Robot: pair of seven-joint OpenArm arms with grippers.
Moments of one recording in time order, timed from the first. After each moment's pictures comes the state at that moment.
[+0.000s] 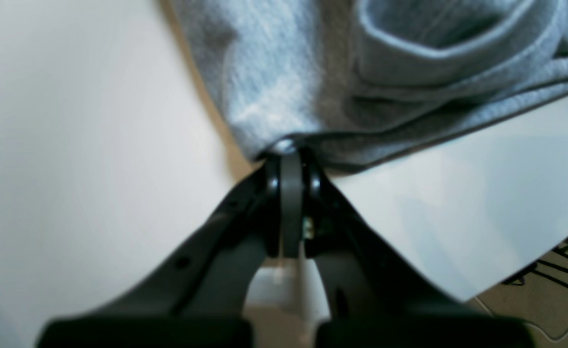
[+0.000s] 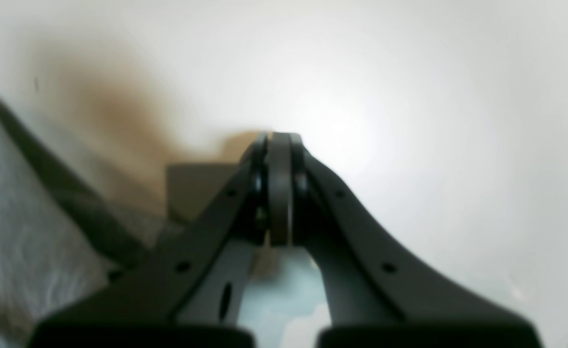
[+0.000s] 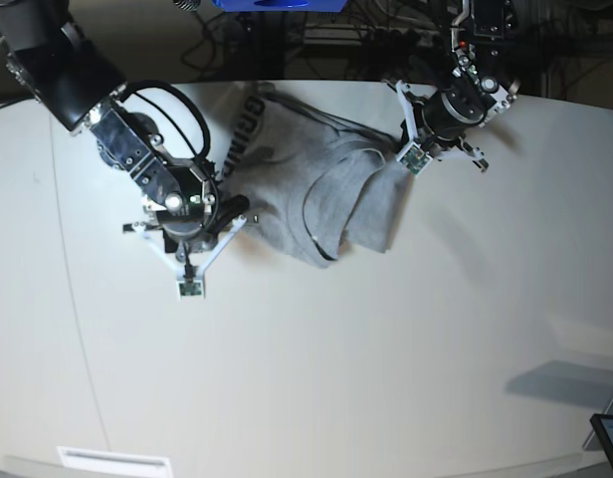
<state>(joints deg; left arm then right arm) 26.0 -12.6 -6.8 109.8 4.1 -40.2 40.3 14.3 18.8 -42.7 91.9 17.1 -38.6 -60.0</state>
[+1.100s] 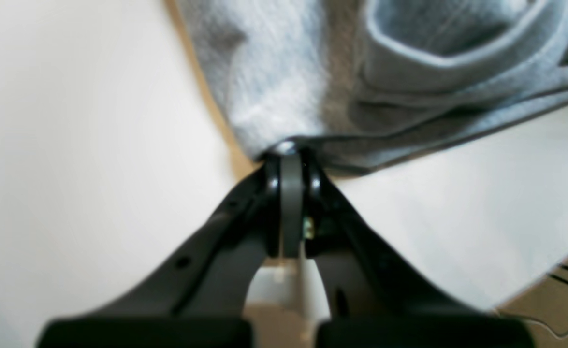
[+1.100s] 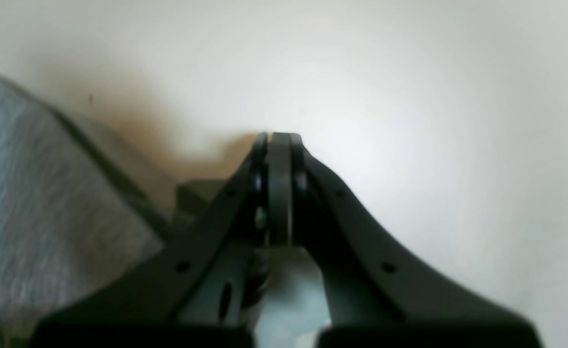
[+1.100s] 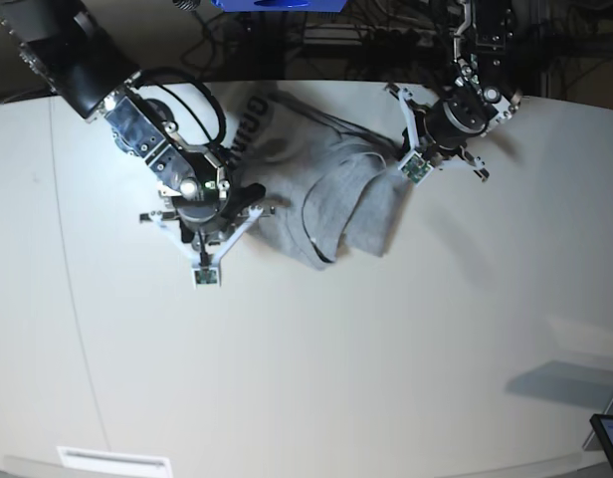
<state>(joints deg) 22.8 -12.7 -7.4 108.4 4.3 -40.4 41.2 10.8 15.5 -42.5 91.6 17.0 -38.8 -54.7</state>
